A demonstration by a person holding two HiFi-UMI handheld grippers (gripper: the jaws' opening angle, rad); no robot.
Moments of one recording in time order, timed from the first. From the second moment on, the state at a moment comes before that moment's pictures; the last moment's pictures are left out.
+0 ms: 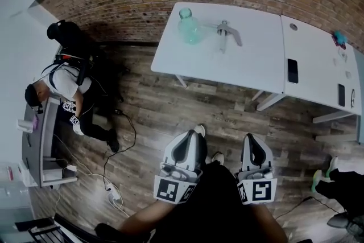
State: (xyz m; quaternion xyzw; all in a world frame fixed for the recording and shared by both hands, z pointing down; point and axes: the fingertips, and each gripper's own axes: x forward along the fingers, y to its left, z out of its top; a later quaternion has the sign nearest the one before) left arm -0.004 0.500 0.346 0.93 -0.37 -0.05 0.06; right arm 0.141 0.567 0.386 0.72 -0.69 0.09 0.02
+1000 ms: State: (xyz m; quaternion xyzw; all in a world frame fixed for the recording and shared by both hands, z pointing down) left arm 0.035 0.357 0.362 0.94 -0.33 -0.04 0.07; right arm 0.168 0.418 0.372 0.75 -0.65 0.05 0.06
